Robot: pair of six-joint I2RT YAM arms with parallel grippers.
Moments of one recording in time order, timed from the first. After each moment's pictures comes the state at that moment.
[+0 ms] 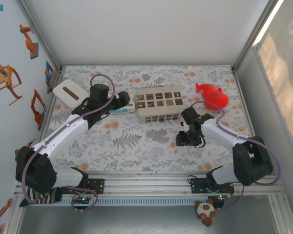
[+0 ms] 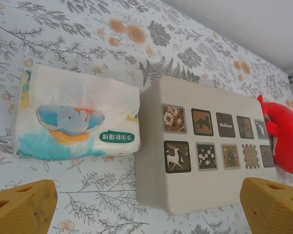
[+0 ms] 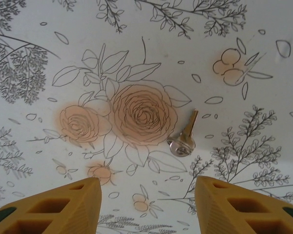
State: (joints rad) left arm -0.51 1.31 1.00 -0.33 -0.02 -0.68; right arm 0.46 1.40 0.79 -0.85 -0.17 0.35
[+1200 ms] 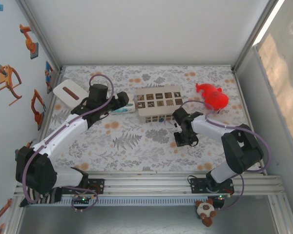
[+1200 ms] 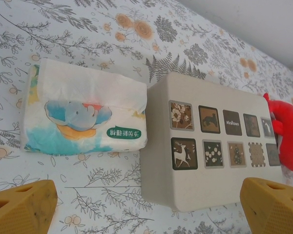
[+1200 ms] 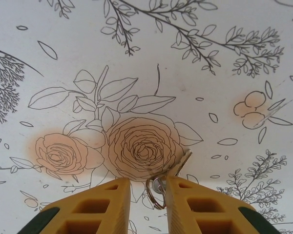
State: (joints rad) left arm -0.49 1.31 1.00 -0.36 0.00 -0.68; right arm 0.55 1.55 0.85 -0.83 -0.06 0.30
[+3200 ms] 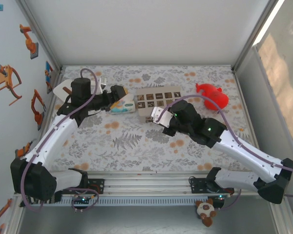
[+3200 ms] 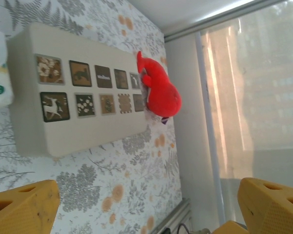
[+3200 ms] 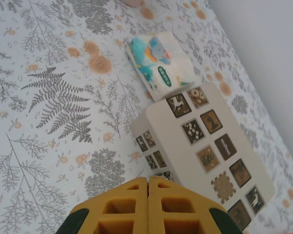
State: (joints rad) left arm -0.34 1.24 1.05 -0.34 0.67 -0.84; right arm 0.92 1.09 1.10 -0.63 0.05 -0.53
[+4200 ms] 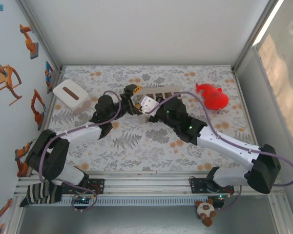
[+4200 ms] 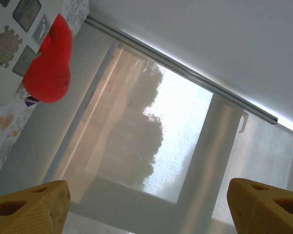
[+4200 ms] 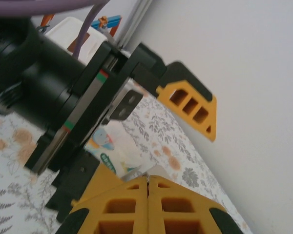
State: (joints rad) left arm -0.62 1.48 0.72 0.77 0.40 -2.04; right arm 0.90 1.27 0.97 0.08 0.10 -0.55
